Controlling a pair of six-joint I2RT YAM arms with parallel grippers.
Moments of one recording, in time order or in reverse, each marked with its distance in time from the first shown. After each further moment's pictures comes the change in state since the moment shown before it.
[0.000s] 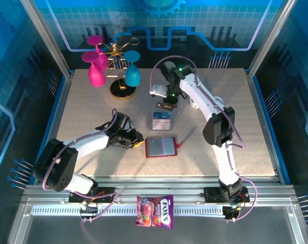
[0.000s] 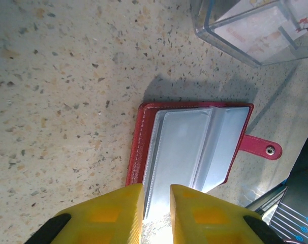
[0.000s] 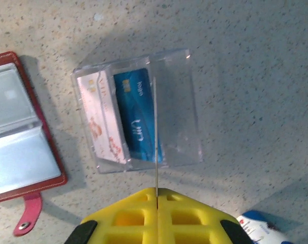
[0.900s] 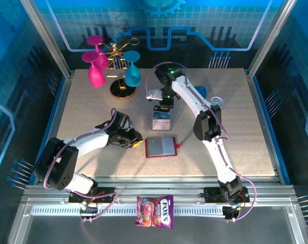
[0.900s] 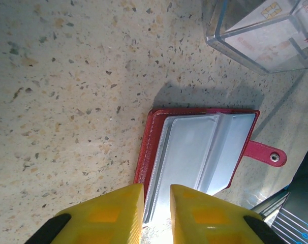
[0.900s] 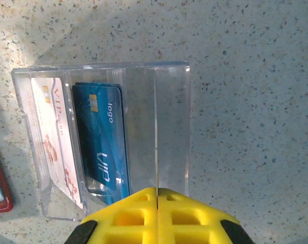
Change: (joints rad) left arm 0.010 0.017 0.021 -0.037 -0.011 0.000; right arm -0.002 0.197 0.108 0.016 0.004 -0.130
